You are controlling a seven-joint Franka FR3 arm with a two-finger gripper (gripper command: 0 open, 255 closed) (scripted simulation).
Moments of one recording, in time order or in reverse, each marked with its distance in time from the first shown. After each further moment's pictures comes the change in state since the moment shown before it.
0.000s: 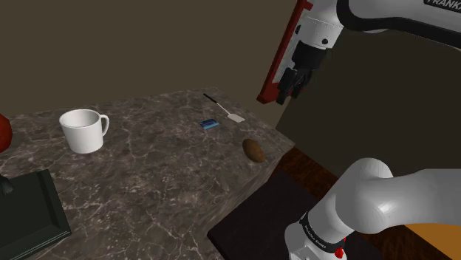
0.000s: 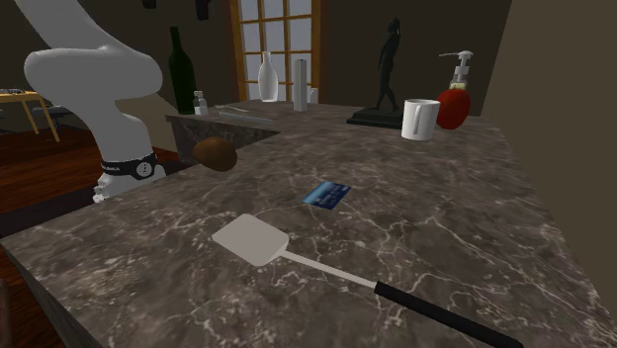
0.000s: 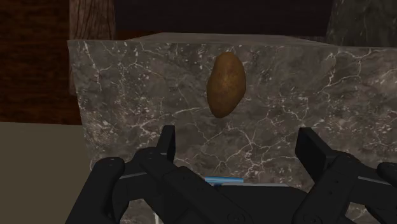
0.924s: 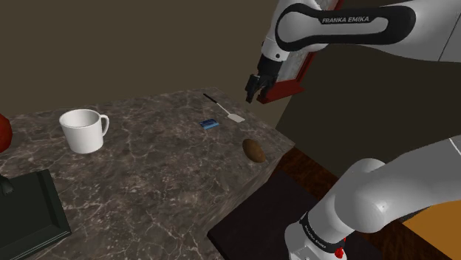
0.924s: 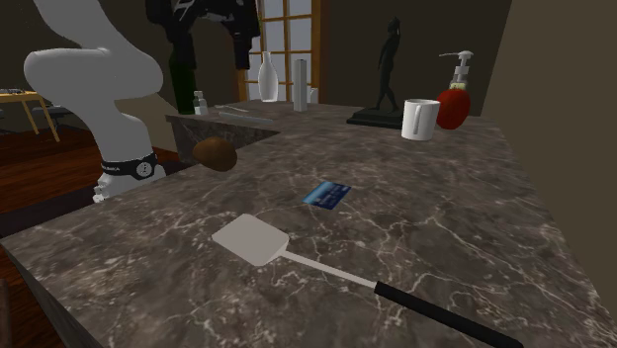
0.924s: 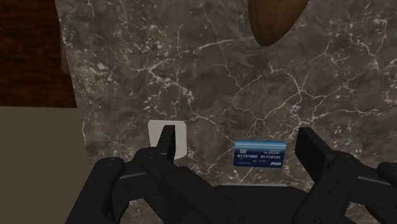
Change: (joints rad) arm -0.028 0.380 -0.090 0.064 -0.026 0.347 -0.084
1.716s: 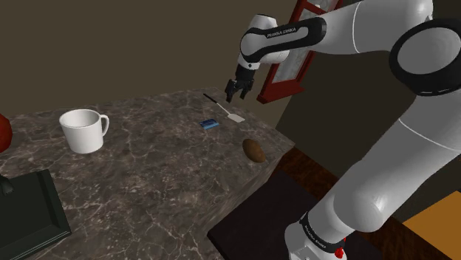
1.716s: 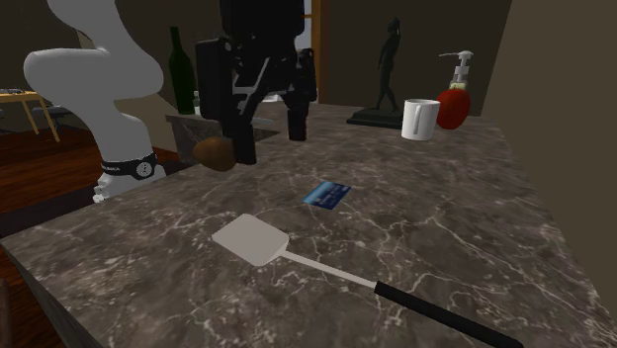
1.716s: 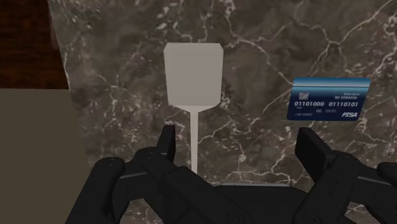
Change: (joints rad) arm -0.021 0.427 -0.061 0.231 0.057 0.223 -0.098
